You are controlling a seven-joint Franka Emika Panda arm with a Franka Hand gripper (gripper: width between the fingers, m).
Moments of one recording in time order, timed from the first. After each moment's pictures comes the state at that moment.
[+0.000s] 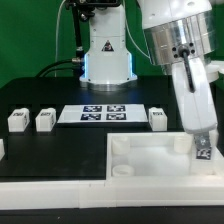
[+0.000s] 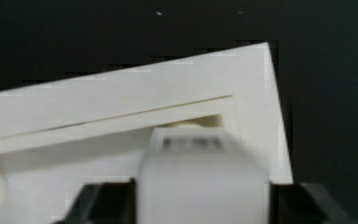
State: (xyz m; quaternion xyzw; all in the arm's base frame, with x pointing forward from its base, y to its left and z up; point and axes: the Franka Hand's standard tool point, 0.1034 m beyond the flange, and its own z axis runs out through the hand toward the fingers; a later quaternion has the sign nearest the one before) arm 0.622 0.113 0.073 -0.66 0.74 0.05 0.12
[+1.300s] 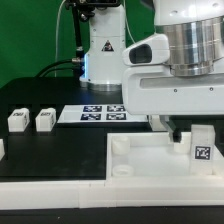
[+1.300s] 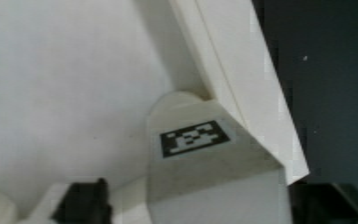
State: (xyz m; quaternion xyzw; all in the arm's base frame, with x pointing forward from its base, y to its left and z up) arm 0.624 0.111 0.072 -0.97 0.22 0.00 0.07
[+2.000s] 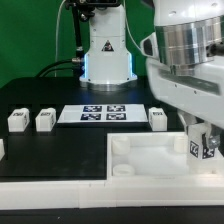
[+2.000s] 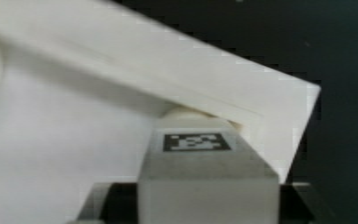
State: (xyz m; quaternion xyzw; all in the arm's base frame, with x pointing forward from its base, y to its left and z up) arm 0.625 0.116 0.073 -0.73 0.67 0.05 0.08
